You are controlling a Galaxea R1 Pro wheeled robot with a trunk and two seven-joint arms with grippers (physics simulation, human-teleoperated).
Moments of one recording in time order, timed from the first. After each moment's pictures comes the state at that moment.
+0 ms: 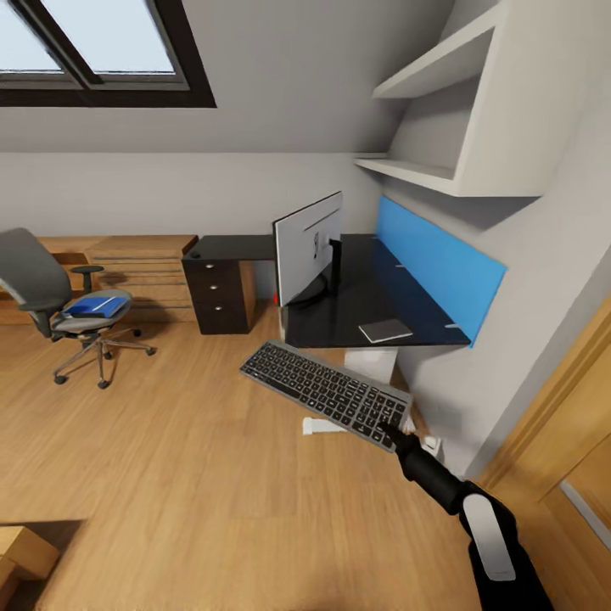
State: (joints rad) left arm 0.24 0.00 0.11 -1.16 0.21 0.13 0.08; right arm -0.35 0.09 -0.35 -1.18 -0.84 0.70 0.36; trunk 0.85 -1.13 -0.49
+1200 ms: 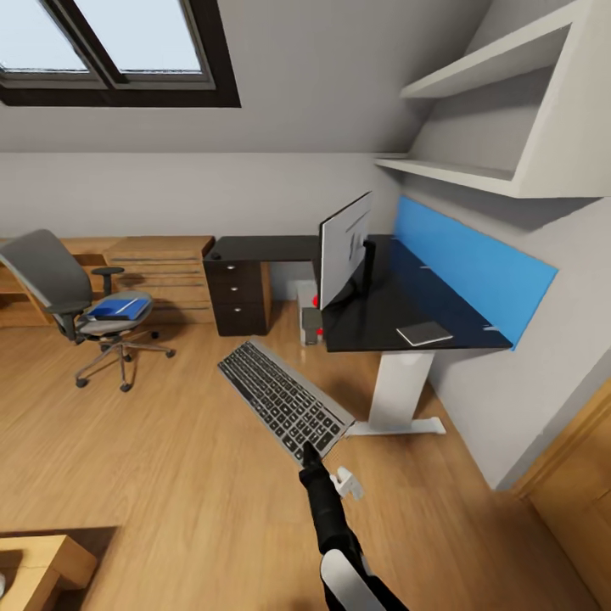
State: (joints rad) left arm 0.24 0.00 0.11 -1.15 0.21 0.05 0.09; right arm -0.35 0.17 0.59 -0.87 -1.25 -0.50 0.13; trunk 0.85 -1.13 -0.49
